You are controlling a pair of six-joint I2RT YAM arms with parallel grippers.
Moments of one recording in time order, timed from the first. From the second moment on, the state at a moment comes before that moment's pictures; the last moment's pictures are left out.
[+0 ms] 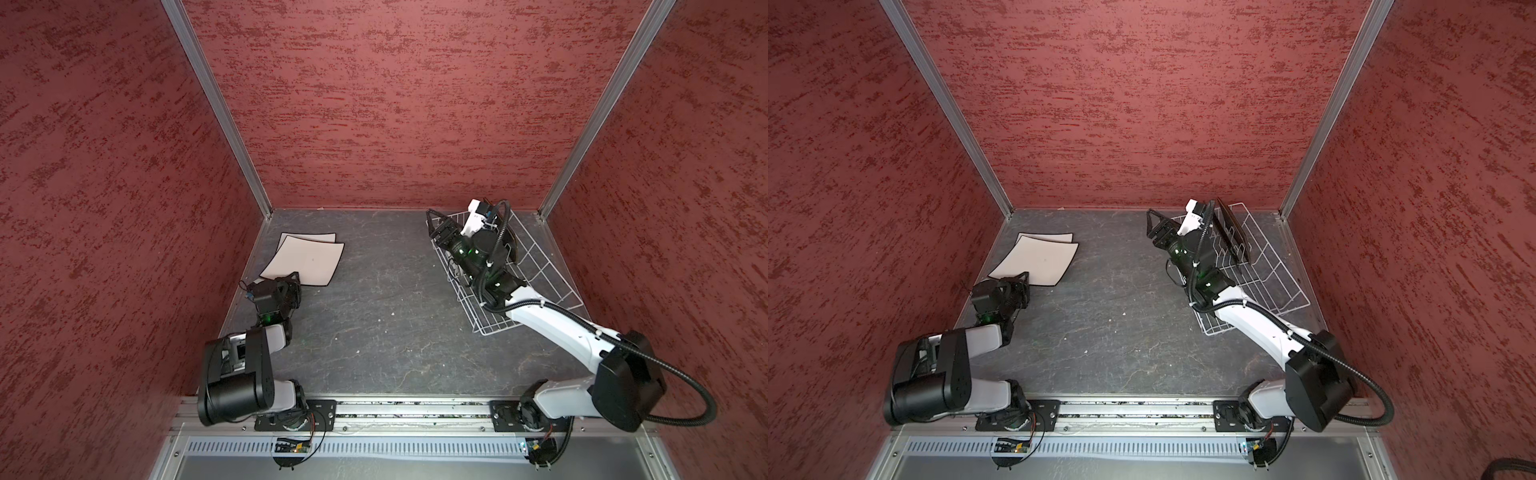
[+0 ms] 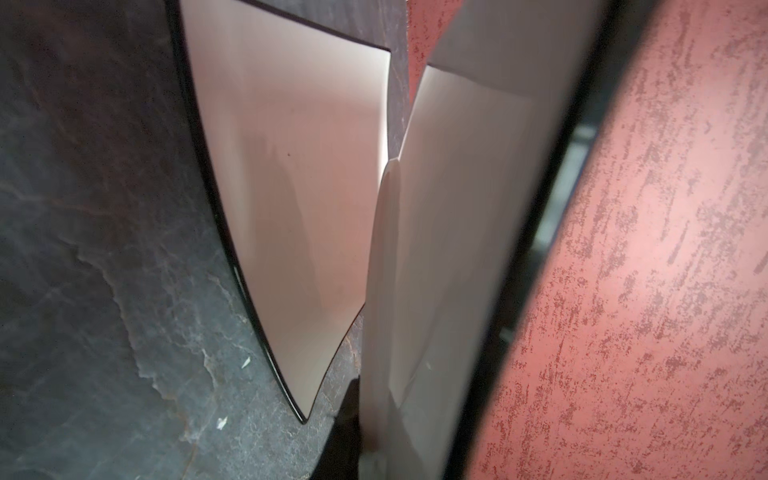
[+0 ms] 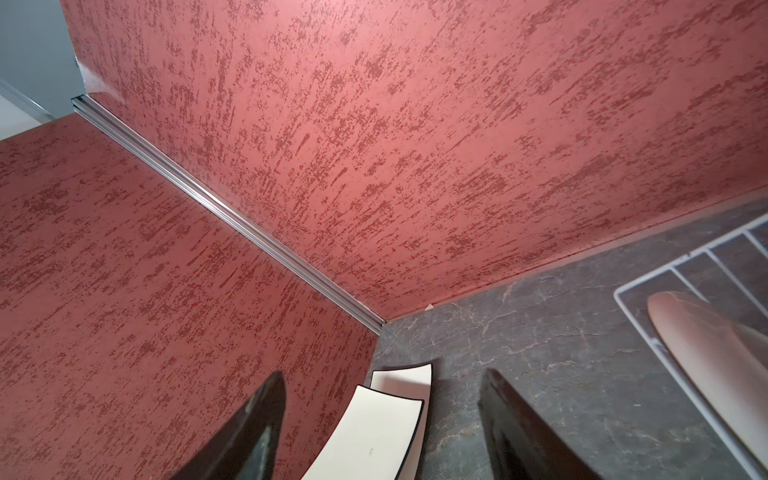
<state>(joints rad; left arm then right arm) 0.29 1.44 0.33 0.76 0.28 -1.42 0.59 1.42 1.04 0.43 0.11 0.87</state>
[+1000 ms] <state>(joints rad) 0.33 1.72 0.48 0.96 0.32 -1.46 0.54 1.51 1.10 0.37 0.04 0.87</state>
